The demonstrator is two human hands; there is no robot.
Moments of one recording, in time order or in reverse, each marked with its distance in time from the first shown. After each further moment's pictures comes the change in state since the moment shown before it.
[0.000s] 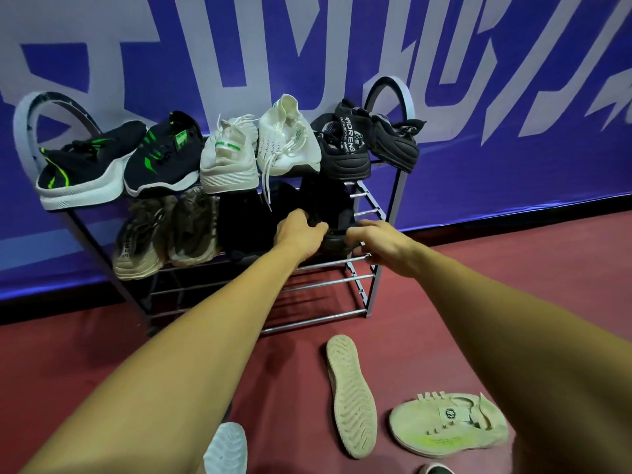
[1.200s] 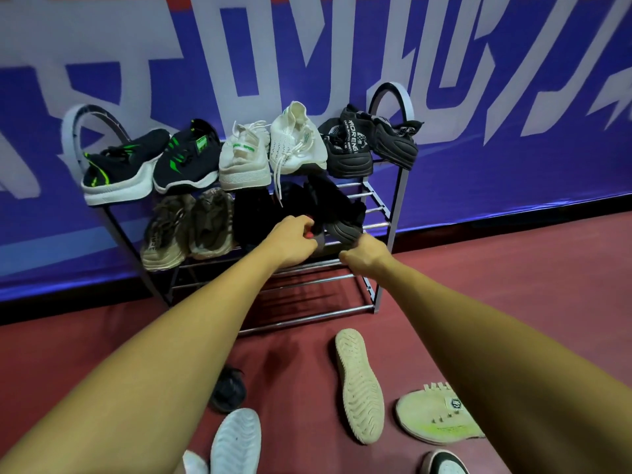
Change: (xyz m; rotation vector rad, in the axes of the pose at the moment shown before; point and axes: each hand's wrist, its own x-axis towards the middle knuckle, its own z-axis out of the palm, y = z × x) left_hand -0.026 -0.022 -0.036 0.364 -0.178 0.246; right_hand -0.018 0.008 0.048 -0.451 0.214 0.029
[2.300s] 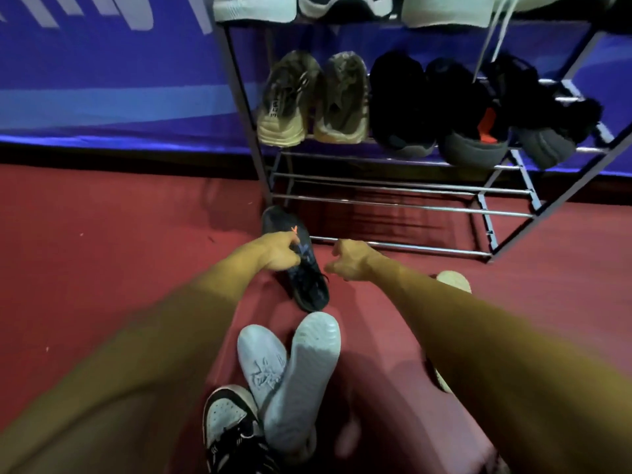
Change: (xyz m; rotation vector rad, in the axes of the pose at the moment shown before) left_hand -0.108 -0.268 0.062 0.016 -0.357 -0.556; right_hand -0.008 -0.050 0.271 -0.377 -0.613 -0.236
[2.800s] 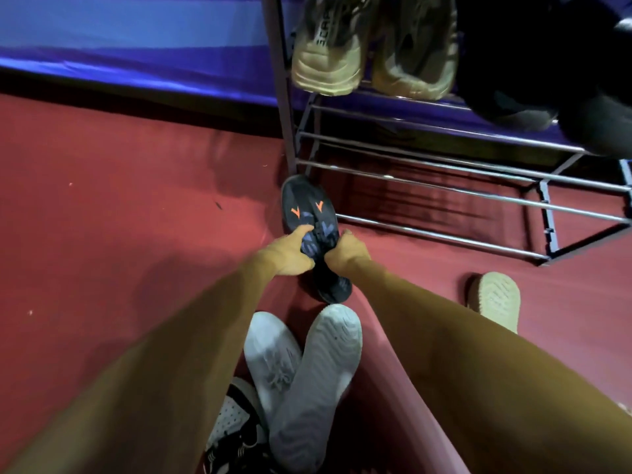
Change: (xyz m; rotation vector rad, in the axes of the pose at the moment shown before) left_hand 0.057 -0.057 0.054 -0.272 -0.082 -0.103; right_hand 0.100 -0.017 0.085 0.261 0.047 0.210
